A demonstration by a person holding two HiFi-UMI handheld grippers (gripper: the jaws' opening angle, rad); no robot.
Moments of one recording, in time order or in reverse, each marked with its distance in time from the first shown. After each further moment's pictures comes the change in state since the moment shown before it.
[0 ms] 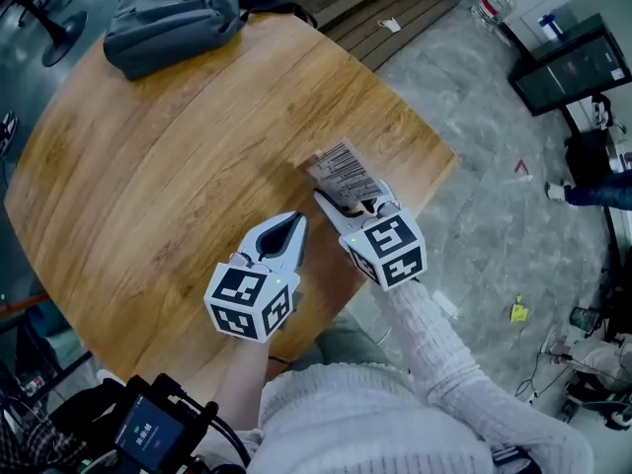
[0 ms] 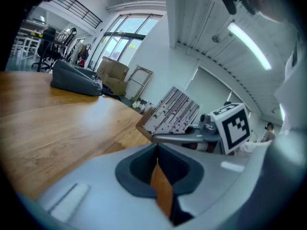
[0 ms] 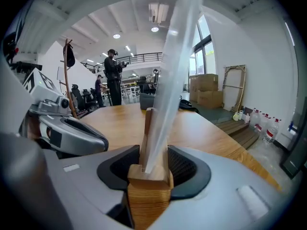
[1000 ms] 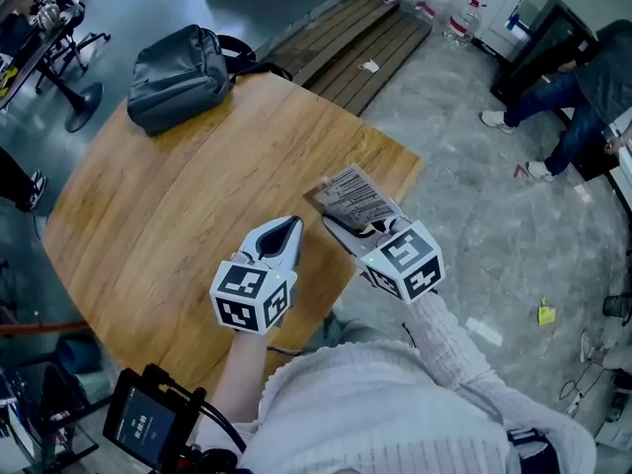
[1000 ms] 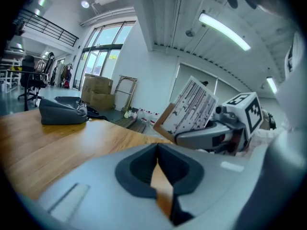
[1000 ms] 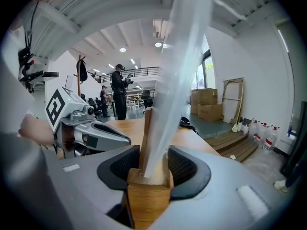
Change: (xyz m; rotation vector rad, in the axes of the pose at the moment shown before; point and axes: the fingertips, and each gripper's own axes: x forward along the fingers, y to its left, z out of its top) left arm -0.008 -0.042 0.036 0.248 -0.042 -0.022; right arm -0.092 0.004 0.030 -0.021 -0.148 0.015
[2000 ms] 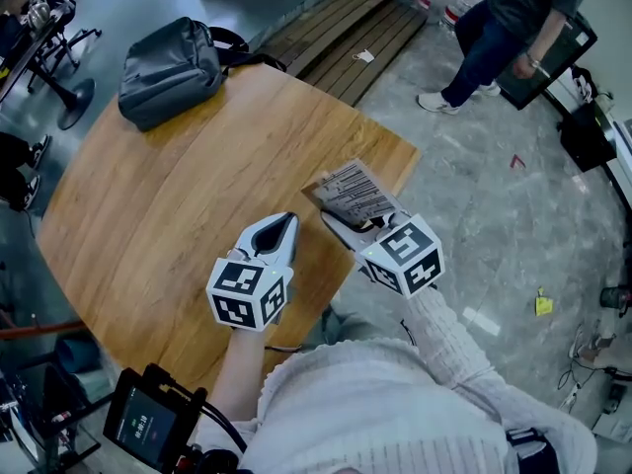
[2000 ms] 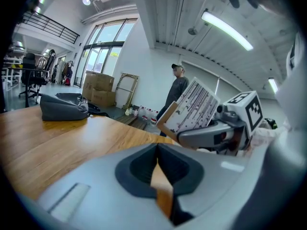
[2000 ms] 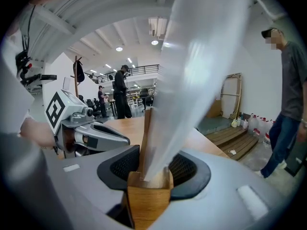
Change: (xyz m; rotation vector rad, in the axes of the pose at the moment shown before) left arm 0.001 0.003 -0.008 -0.019 0.025 0.003; right arm 0.000 -0.002 -0.008 0.044 0.022 -0.003
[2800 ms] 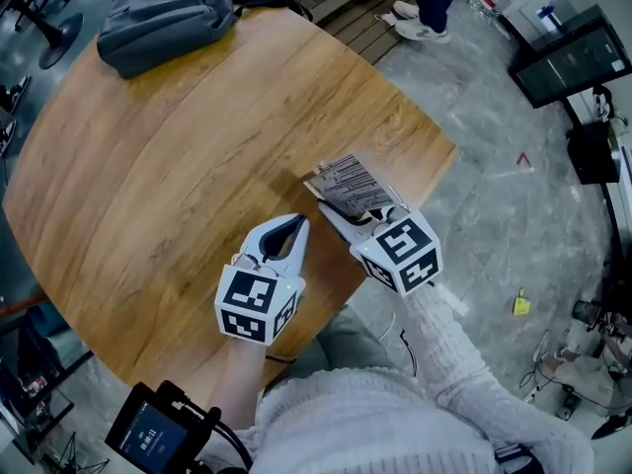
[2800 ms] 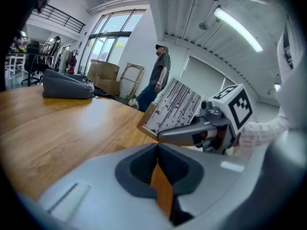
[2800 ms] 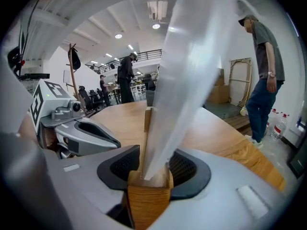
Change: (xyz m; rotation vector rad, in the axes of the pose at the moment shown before) left arm 0.015 0.023 -0.053 -0.072 0.077 0.007; right arm 0.074 0.004 -0.047 -0.004 0.160 0.075
